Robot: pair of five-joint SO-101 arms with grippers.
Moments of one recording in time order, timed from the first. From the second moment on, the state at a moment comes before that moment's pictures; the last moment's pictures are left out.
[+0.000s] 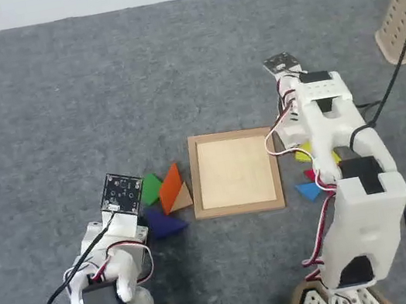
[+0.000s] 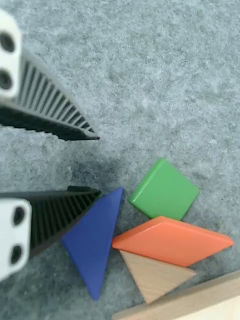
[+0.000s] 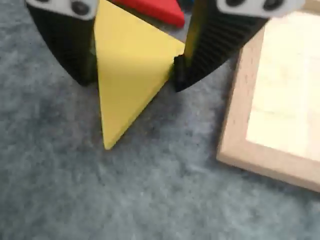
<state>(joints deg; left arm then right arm) -11.3 -103.3 96.9 72.7 -17.3 -3.2 23.6 8.2 65.2 15.4</state>
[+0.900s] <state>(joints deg) -11.3 -103.3 96.9 72.7 -17.3 -3.8 20.5 14.2 65.2 26.9</state>
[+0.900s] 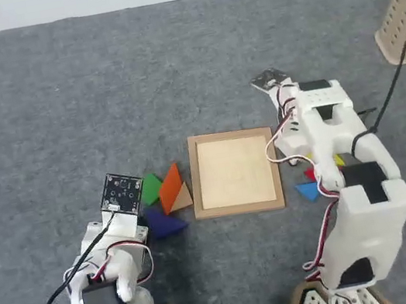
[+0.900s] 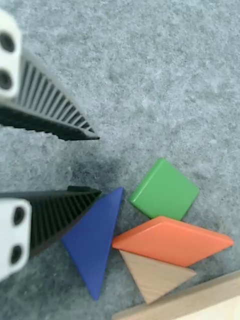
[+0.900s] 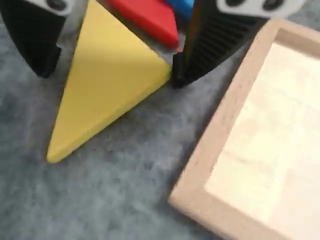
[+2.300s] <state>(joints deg) -11.3 -103.3 96.9 72.7 -17.3 -33.8 7.4 9.8 74.7 44.8</state>
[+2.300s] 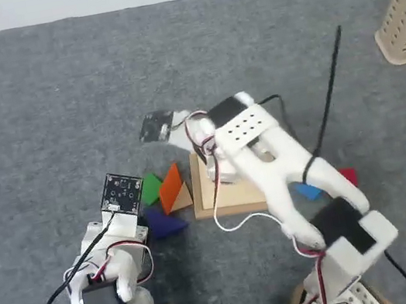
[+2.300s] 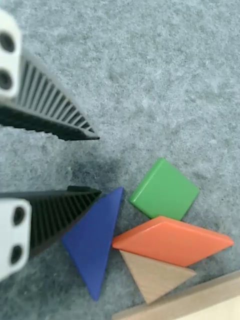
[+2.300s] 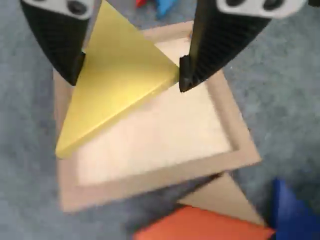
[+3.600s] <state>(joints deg) -11.3 -103.3 96.9 72.7 -17.3 -26.2 13.1 3.6 68.5 26.9</state>
